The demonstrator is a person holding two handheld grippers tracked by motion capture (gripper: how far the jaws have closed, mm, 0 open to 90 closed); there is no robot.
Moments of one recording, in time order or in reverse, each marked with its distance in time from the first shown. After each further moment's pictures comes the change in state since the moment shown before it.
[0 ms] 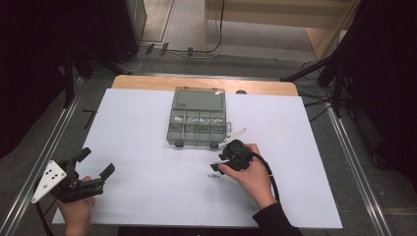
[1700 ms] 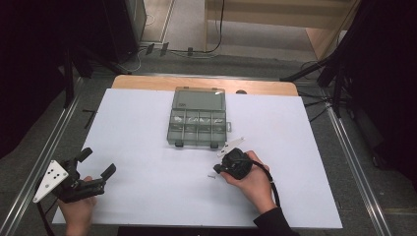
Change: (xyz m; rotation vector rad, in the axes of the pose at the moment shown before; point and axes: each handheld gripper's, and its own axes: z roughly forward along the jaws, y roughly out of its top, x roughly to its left) left arm -0.001 -0.001 0.002 0.011 -0.006 0.006; right arm 0.016 -0.012 0.000 0.003 -0.019 -0.105
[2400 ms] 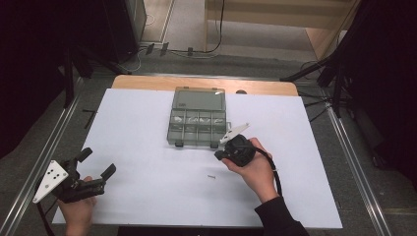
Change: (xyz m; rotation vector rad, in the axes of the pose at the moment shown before) left arm 0.000 0.000 0.000 0.000 -0.001 0.003; right arm -0.016 0.025 -0.026 -0.064 -0.029 -0.002
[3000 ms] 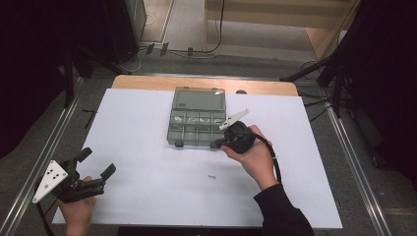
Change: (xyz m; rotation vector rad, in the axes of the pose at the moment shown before) left arm 0.000 0.000 0.000 -0.003 0.004 -0.004; right arm -0.017 0.027 -0.010 -0.009 -0.008 -0.001
